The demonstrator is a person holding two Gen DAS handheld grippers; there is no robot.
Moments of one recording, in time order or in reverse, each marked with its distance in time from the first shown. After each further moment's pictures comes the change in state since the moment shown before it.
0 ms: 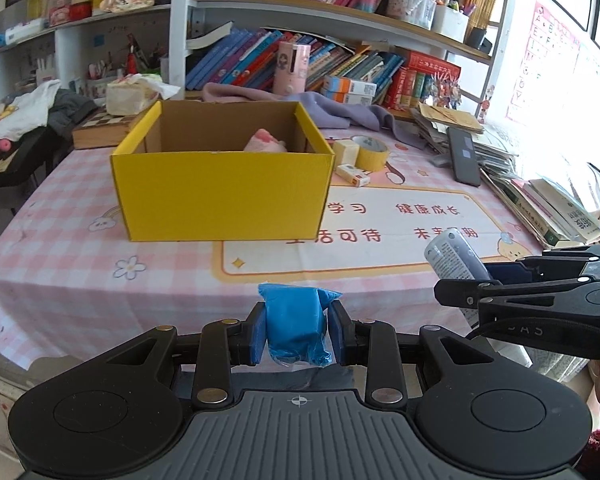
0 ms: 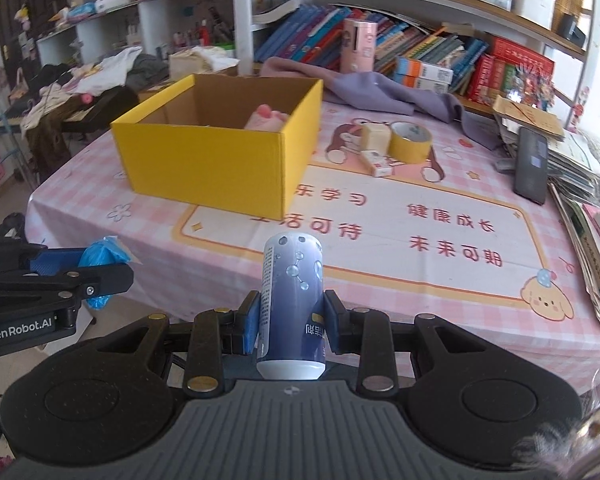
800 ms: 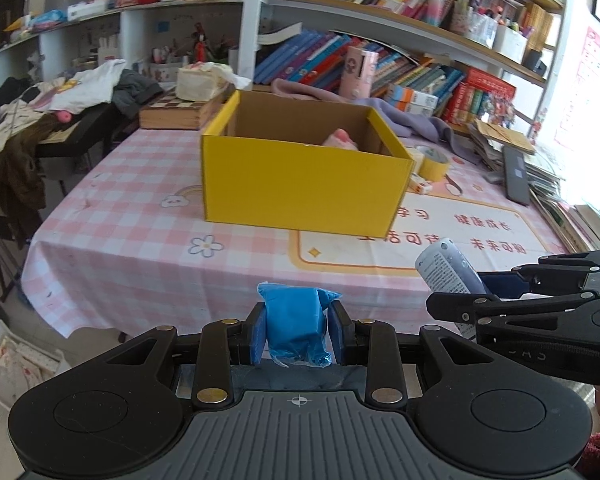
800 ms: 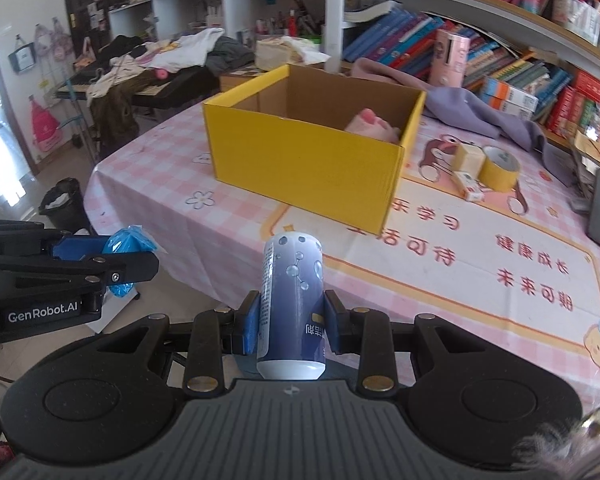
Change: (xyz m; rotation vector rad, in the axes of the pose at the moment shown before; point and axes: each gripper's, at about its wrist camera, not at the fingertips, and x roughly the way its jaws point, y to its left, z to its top) left arm -0.019 0.045 -0.009 -0.107 -0.004 0.128; right arm 0.020 0.053 0.014 -0.140 0.013 0.173
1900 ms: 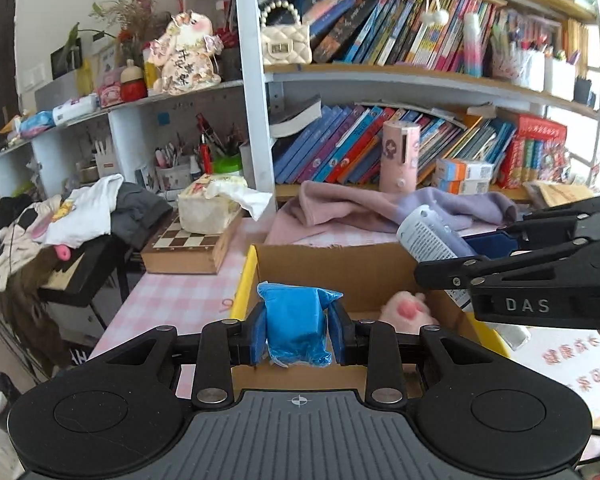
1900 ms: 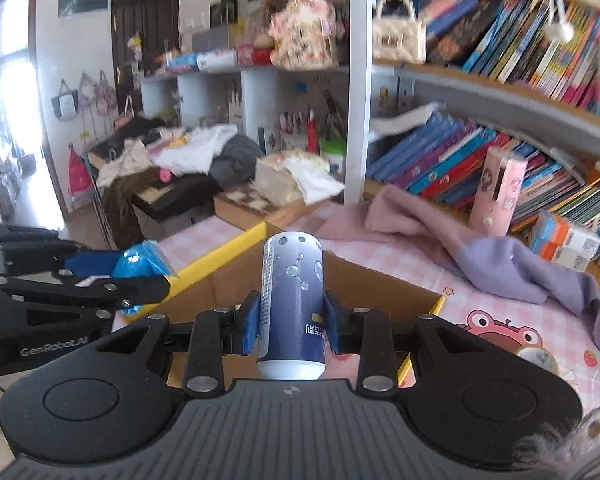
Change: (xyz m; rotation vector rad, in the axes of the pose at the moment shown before) left arm 0.117 -0.008 0.183 0.140 -0.163 0.153; right arm 0.114 -0.108 0.210 -0.116 -0.197 0.133
